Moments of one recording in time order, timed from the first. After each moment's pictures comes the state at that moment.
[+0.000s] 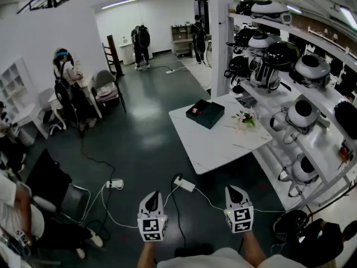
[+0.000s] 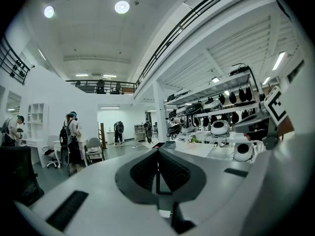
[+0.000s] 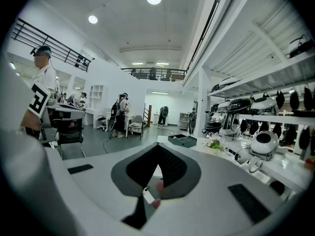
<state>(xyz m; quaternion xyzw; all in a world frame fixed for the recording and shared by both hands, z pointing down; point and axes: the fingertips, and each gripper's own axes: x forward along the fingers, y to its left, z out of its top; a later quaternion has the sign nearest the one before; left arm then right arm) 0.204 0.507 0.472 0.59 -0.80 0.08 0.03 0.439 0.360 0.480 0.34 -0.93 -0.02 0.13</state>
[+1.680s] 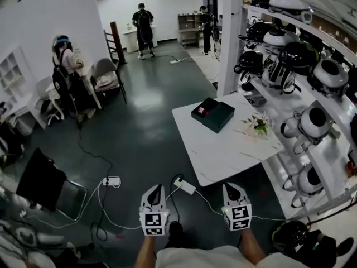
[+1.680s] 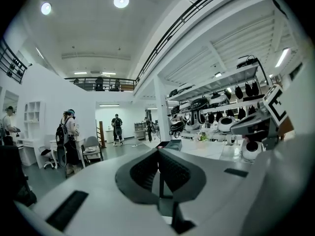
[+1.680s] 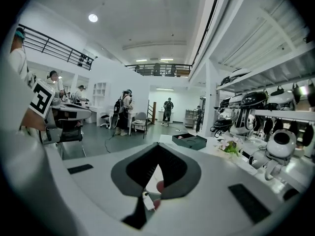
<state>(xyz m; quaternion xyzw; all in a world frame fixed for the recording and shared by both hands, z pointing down) 0.124 0.374 0.508 0.60 -0.79 0.09 0.04 0.334 0.242 0.516 0.31 -0.94 -0.01 0.15</state>
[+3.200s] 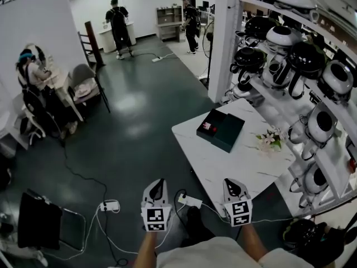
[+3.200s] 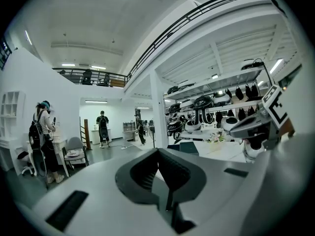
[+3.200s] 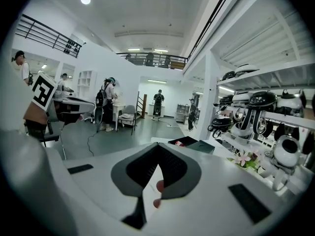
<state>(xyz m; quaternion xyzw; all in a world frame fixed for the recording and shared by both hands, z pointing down) -0.116 0.161 0.525 0.67 -0.74 0.09 0.04 0.106 0.069 0.539 0.37 -0.91 -0.01 0.20</state>
